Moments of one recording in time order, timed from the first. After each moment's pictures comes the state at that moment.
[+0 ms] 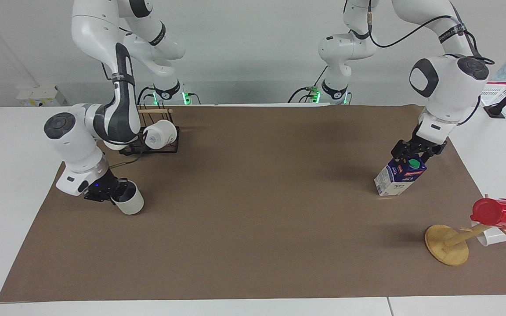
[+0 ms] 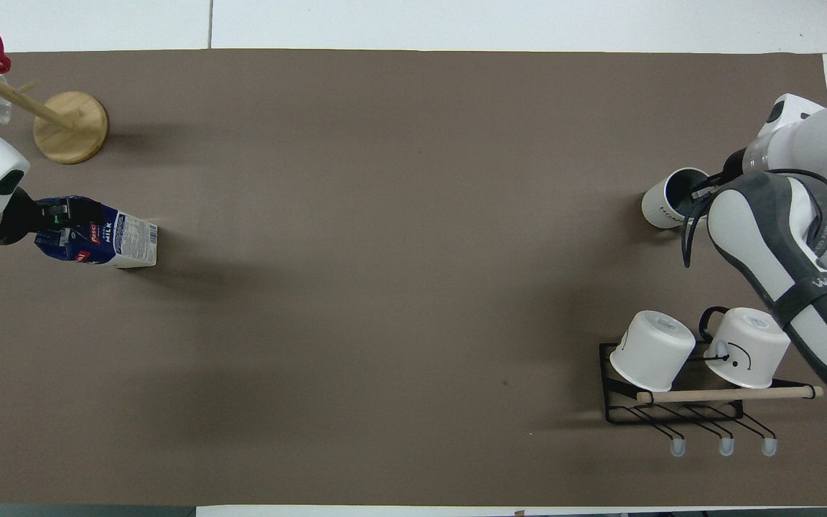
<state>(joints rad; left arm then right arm) 0.04 0.00 0.00 -2.03 -0.02 2.16 0.03 -0.08 0.30 -0.02 -1.85 0.01 2.23 -0.41</state>
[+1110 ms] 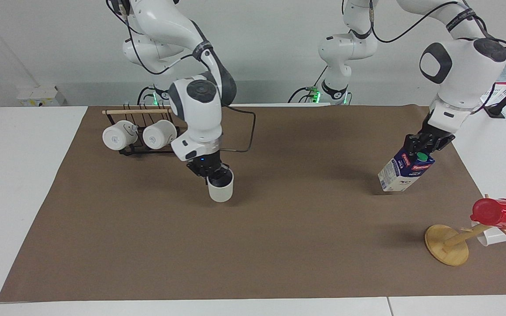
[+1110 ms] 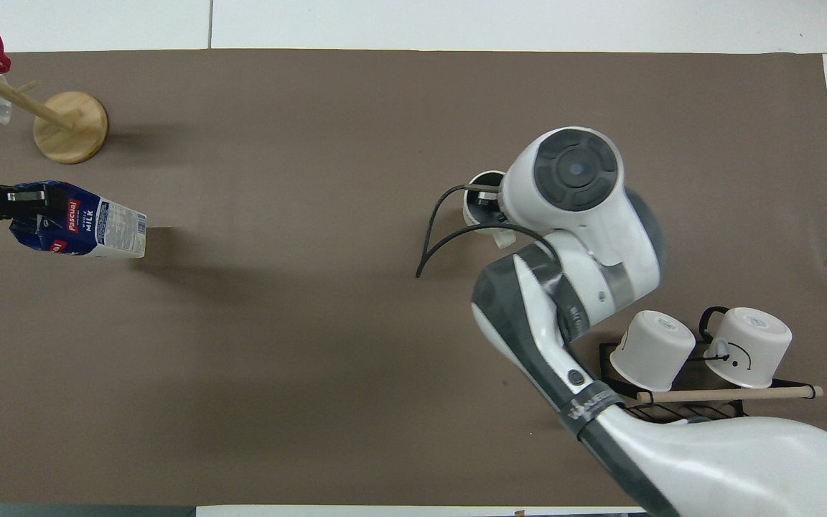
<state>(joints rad) 0.05 -0.02 0.00 -1.88 -0.02 1.98 0.03 0.47 0.31 0.01 -1.78 -0.15 2.16 0.79</state>
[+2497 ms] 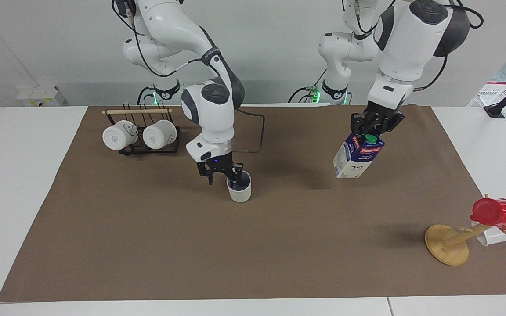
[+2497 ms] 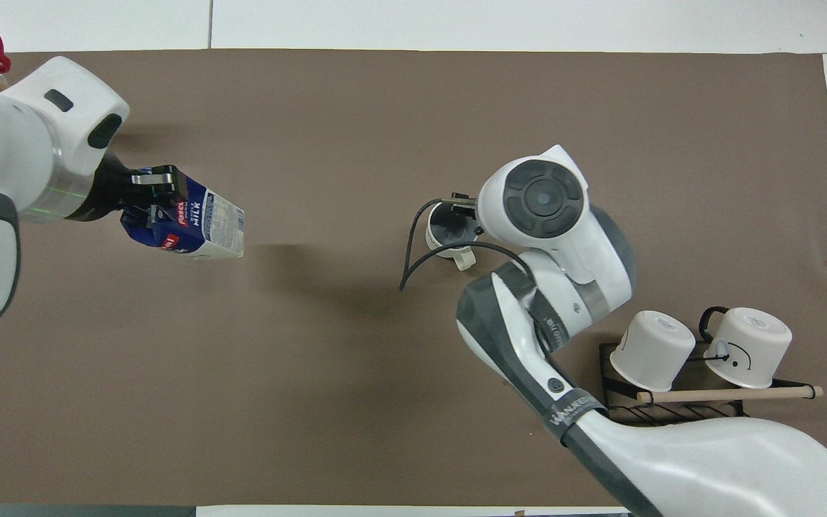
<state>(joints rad) -0.29 -0.01 -0.04 -1.71 0.01 1.82 -0.37 0.42 0.25 0.00 -1.82 -0.14 2.23 0.70</state>
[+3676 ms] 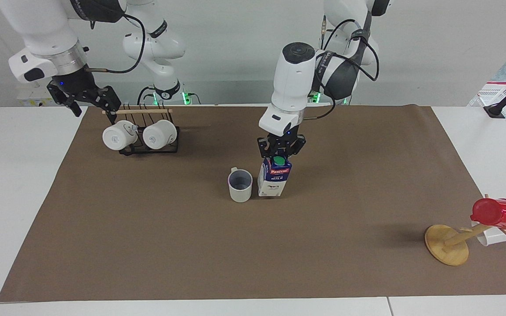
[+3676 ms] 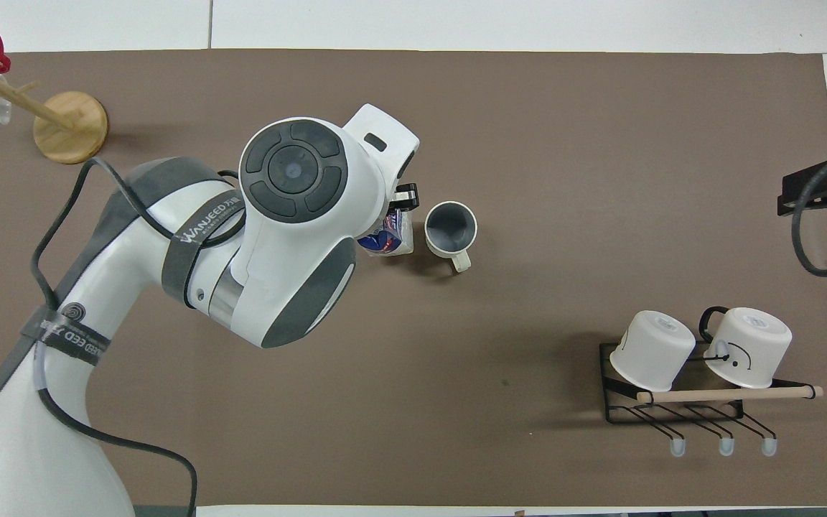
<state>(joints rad) -0.61 0.26 -0.04 -1.60 0.05 2.03 -0.73 0.00 0.01 -0.02 -1.52 -0.04 1.48 0.14</state>
